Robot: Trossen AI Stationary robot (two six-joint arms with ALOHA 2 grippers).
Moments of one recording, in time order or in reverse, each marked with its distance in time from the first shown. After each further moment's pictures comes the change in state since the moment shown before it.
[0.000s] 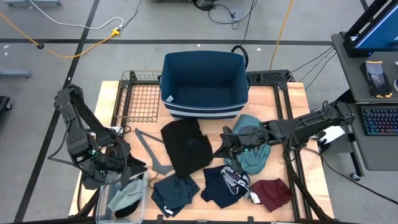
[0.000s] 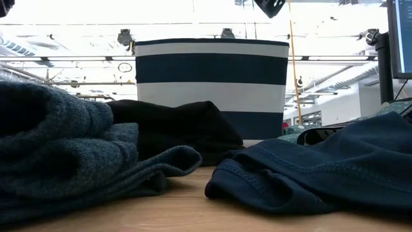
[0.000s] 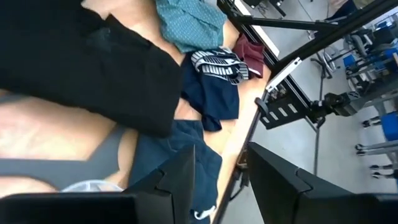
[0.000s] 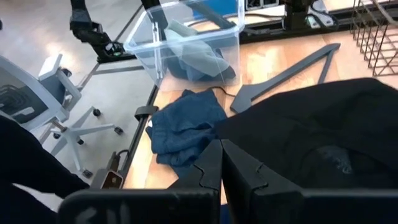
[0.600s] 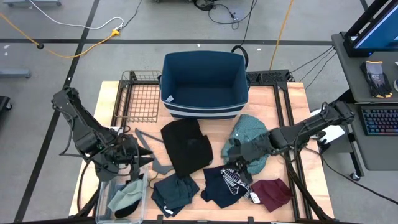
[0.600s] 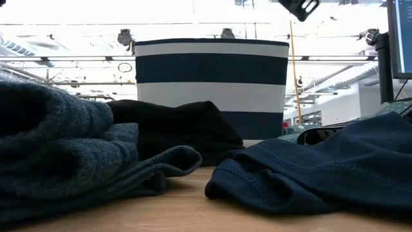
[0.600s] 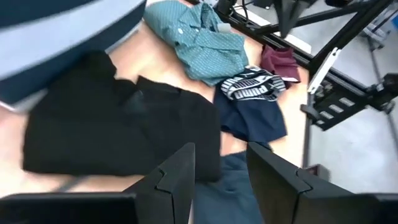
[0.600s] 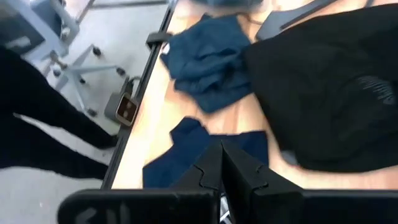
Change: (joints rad) left arm 0.164 0.000 0.000 0.005 -0.003 0.426; right arm 0.145 0.000 0.000 -0.230 0.035 0.028
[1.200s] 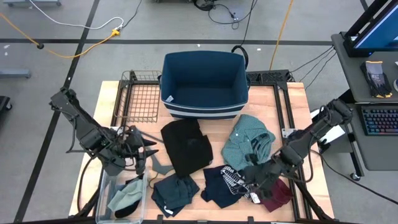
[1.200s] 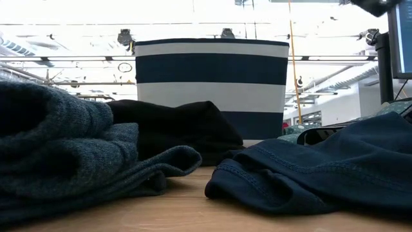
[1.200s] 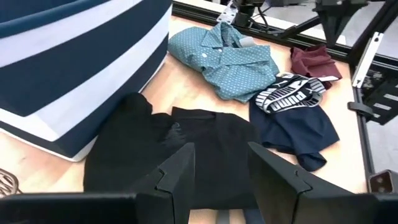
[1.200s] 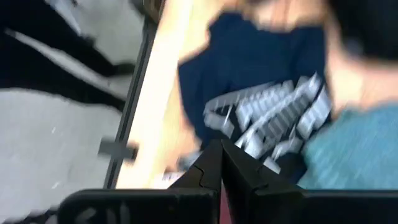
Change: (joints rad) left arm 0.098 0.000 0.000 0.002 -0.048 0.274; right arm 0.279 0.000 0.000 -0.286 0.059 0.203
